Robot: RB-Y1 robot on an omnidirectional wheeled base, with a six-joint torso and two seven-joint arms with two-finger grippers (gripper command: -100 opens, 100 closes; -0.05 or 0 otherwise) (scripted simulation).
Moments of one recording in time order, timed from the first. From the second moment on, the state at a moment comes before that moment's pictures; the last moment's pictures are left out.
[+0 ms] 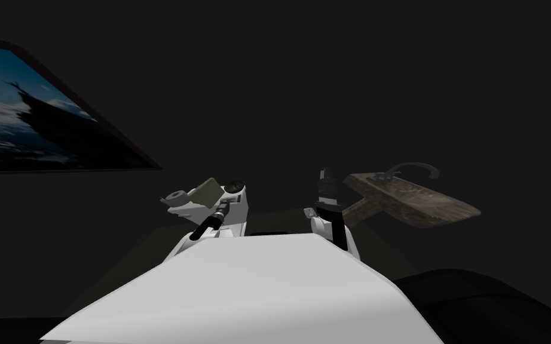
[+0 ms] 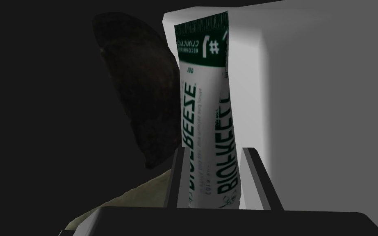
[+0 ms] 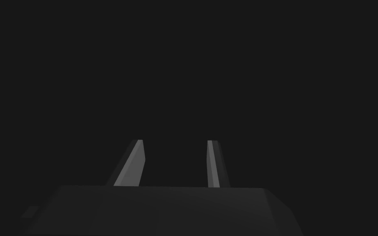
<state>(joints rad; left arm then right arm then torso) 0.47 0.23 0.02 -1.93 0.05 0.31 0.02 0.49 0.04 -0.06 -2.37 0.09 -0.36 0.15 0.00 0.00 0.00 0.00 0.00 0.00</state>
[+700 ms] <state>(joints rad) 0.48 0.22 0.12 -2.04 0.07 0.37 0.08 0.49 0.04 -0.06 -2.37 0.09 -0.36 0.15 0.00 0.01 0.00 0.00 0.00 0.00</state>
